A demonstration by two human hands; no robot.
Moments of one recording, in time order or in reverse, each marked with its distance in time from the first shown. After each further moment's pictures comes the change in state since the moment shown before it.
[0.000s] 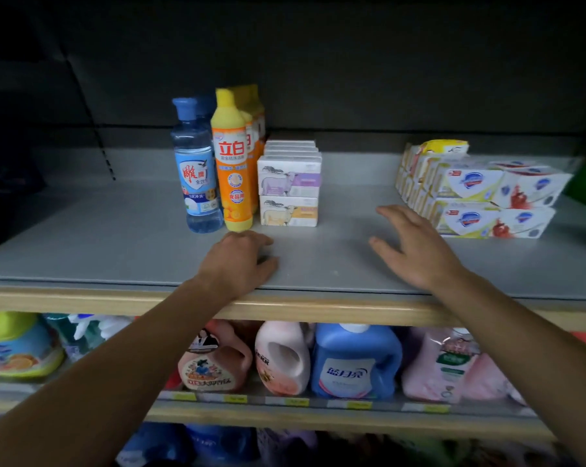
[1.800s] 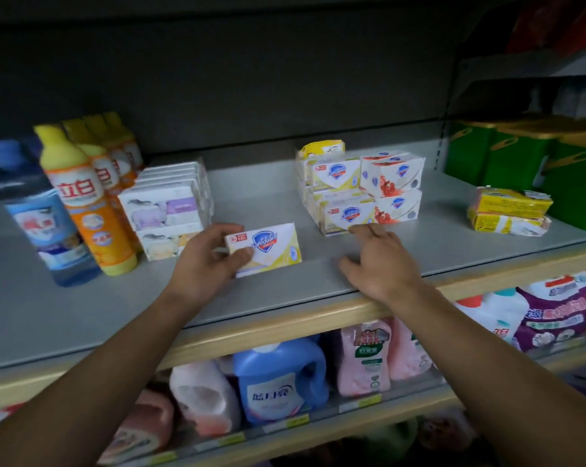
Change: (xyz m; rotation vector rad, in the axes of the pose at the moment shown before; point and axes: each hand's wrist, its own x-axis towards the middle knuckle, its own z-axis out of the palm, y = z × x) left_hand 0.051 0.127 0.037 -0.960 0.095 0.003; right_hand -0.047 0.091 -0.036 -0.074 0.064 0.309
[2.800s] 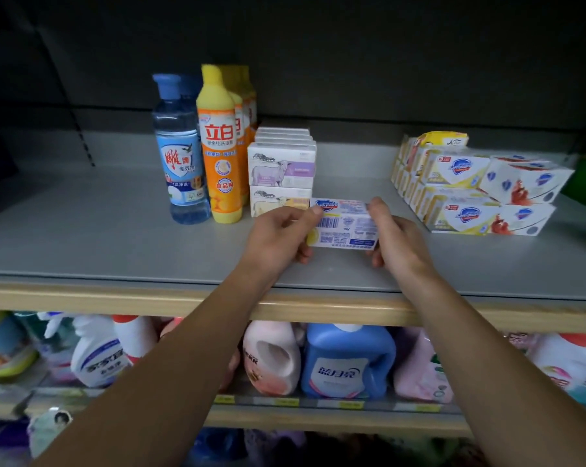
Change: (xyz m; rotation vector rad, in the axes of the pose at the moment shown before) left_hand -0.021 -0.024 -0.056 -0.319 0.112 -0.156; right_hand 0.011 -0.137 0.054 0.777 -0.035 0.195
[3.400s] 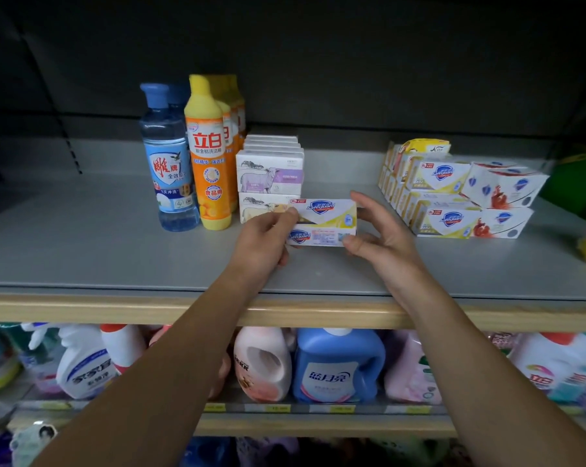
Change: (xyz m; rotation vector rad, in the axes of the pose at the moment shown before) left_hand 0.004 -0.001 -0.002 0.022 0.042 -0.018; right_hand -0.003 0.014 -0.014 0.355 -0.287 -0.327
